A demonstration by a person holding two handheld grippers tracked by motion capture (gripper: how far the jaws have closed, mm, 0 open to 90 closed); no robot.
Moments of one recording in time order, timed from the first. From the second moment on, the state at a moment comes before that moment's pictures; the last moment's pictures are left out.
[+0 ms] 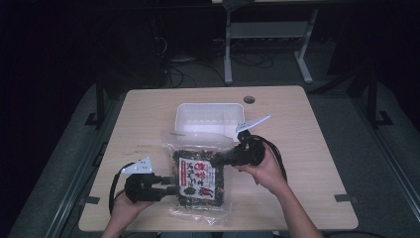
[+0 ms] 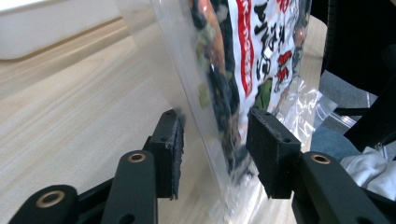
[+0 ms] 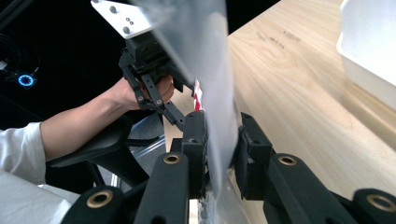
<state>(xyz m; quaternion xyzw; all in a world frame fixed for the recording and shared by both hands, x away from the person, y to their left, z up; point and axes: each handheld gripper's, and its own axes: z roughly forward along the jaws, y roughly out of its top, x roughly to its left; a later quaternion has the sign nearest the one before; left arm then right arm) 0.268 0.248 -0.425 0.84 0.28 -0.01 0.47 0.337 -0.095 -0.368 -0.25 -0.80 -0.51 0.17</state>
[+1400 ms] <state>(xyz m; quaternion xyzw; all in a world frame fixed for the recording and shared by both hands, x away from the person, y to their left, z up) 0.262 0.251 -0.431 0.87 0.28 0.04 0.41 0.348 -0.119 -0.284 -0.27 -0.80 -0.53 0.02</state>
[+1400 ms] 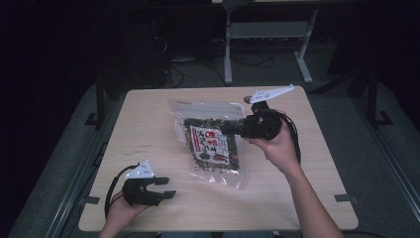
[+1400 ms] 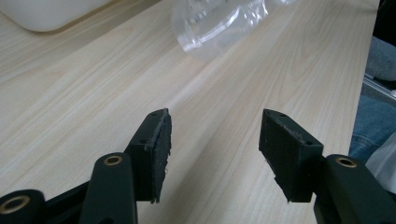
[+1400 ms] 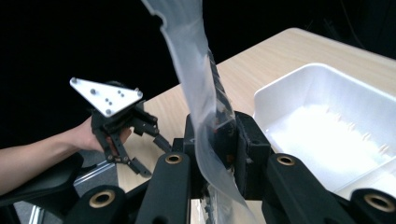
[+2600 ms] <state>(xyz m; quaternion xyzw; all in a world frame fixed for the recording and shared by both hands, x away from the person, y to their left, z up) 0.264 0.256 -0.434 0.87 0.29 0.04 0.39 0.404 -0.094 -0.242 -0.25 -0.79 -0.56 -0.05</state>
